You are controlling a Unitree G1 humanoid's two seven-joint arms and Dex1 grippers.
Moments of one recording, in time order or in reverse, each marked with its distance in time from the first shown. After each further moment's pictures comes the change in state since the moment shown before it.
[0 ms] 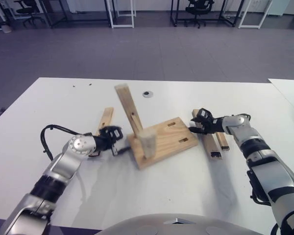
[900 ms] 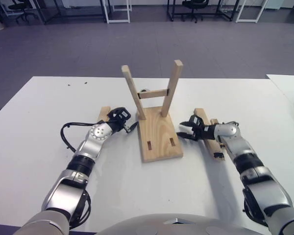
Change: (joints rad) left arm -0.168 -0.229 0.063 0.365 0.016 -0.255 0.120; right arm 0.205 0.113 -0.075 -0.328 -0.036 0.054 -0.132
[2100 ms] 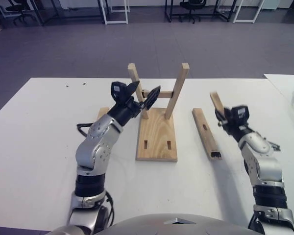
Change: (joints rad) left arm 0.144 -0.342 0.274 -0.975 -0.771 0.664 0.127; right arm 0.241 0.085 -0.321 -0.743 0.175 0.247 -0.591
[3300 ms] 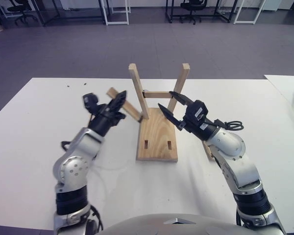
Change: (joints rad) left arm 0.240 0.240 0.233 0.013 -0.225 -0.021 0.096; right arm 0.055 0.029 0.333 -0.206 -0.103 -0.097 0.070
